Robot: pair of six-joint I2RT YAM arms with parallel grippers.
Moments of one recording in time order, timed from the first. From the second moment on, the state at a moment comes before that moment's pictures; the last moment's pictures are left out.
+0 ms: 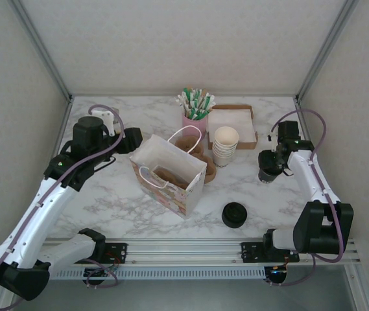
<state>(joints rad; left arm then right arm) -0.42 1.01 1.16 -0.64 0.03 -0.45 -0.02 1.34 1.04 -0.86 0.06 -0.10</state>
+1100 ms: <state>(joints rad) -0.42 1.15 1.41 -0.90 -0.22 -0.76 0.18 0.95 1.34 -0.96 -0.14 -0.17</state>
